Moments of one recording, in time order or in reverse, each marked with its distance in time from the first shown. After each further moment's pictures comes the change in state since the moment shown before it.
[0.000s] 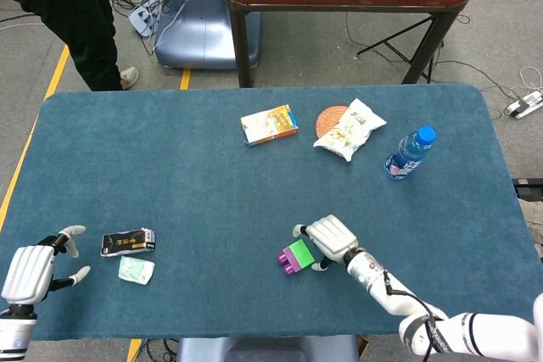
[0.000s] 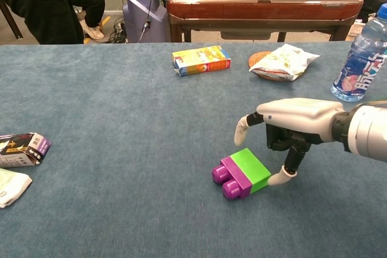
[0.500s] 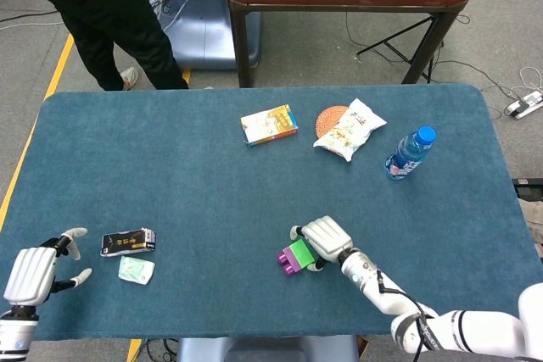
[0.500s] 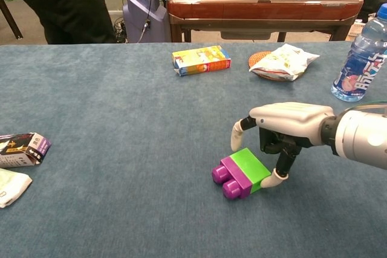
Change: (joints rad) left arm 0.002 -0.010 0.007 0.012 0.000 -0.009 -0.007; right arm 0.032 -0.039 -0.014 0.021 0.050 0.025 -0.013
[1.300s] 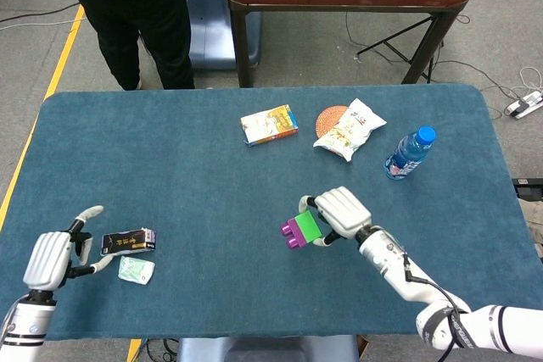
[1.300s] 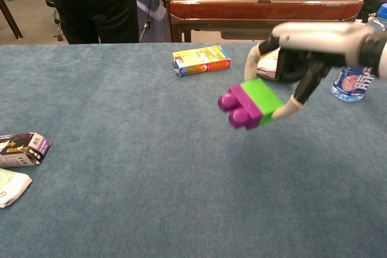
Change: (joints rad) left arm -0.073 0.030 -0.062 -0.181 -0.011 -0.055 -0.085; right arm 0.002 0.276 0.104 -0.209 -0.065 0.069 0.153
